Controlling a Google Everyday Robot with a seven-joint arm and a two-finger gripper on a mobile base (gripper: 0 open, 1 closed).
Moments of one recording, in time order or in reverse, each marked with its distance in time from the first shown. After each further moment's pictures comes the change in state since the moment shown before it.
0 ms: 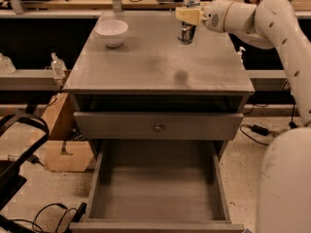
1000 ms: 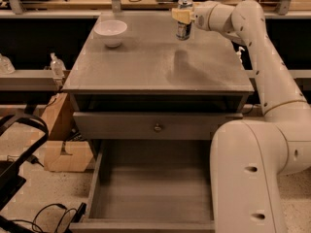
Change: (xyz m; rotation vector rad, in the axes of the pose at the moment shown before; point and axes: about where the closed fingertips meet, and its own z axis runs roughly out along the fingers) arm 0.028 -0.074 0.059 0.161 0.024 -0.089
